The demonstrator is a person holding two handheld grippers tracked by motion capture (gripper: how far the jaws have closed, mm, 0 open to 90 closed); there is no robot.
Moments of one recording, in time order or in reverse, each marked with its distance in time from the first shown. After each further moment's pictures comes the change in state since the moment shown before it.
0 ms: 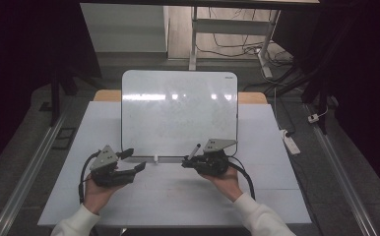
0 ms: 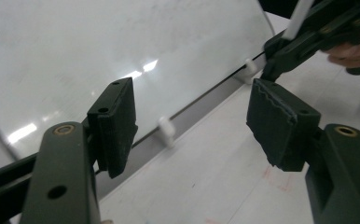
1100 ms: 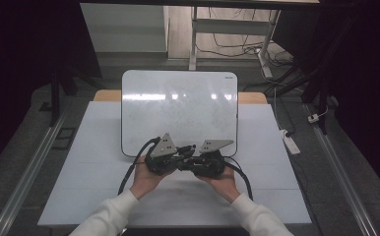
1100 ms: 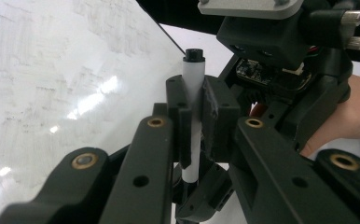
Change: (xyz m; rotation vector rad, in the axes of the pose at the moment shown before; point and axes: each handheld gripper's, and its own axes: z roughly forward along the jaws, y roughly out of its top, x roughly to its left) left arm -0.065 0.075 0.088 0.003 -0.183 0.191; right arm 0.003 -0.001 0.009 0.024 0.053 0.031
